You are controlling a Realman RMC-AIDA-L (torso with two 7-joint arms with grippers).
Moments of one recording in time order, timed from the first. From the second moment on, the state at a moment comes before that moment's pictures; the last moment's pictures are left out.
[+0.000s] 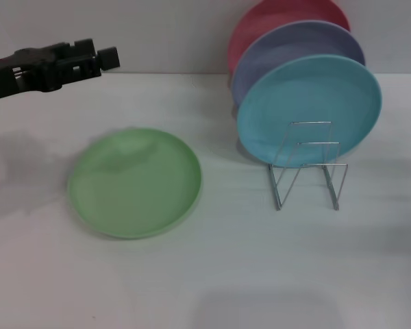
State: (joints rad) left arm -0.54 -2.05 0.65 0.99 1.81 1.60 -1.90; right arm 0.42 2.08 0.96 0.08 -2.03 -1.29 0.27
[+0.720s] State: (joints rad) left arm -0.62 -2.06 0.78 1.29 2.27 1.49 -2.35; right arm 0.41 2.08 0.96 0.08 -2.03 -1.29 0.27
